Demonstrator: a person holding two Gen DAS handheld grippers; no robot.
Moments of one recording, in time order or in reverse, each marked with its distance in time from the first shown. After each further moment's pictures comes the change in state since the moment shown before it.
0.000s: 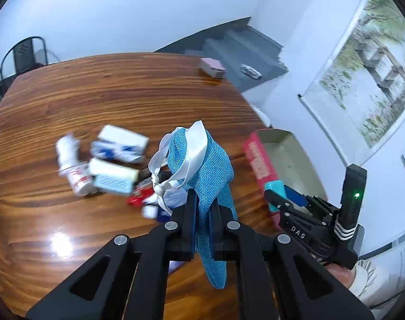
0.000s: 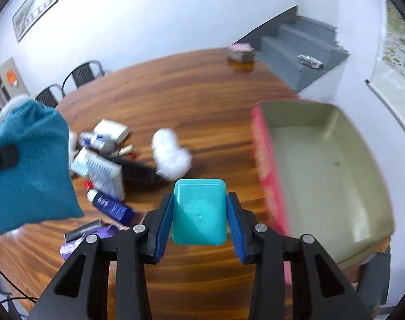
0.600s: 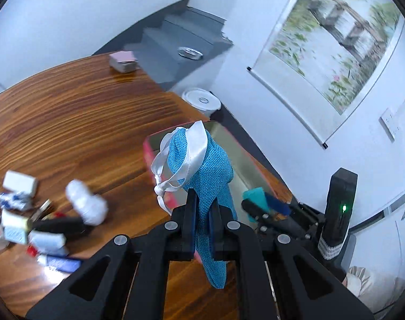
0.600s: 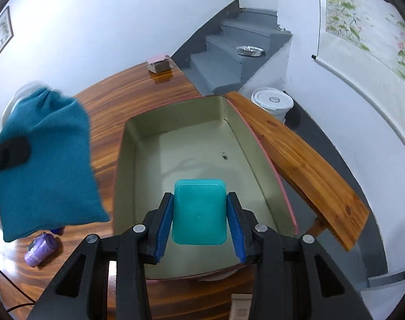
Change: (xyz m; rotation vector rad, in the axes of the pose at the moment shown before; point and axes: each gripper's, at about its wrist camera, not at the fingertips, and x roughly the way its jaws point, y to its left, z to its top) left arm 0.072 -0.181 0.027 0.257 -0.012 -0.160; right arm -0.018 -0.161 0.004 0.156 0.006 -0.114
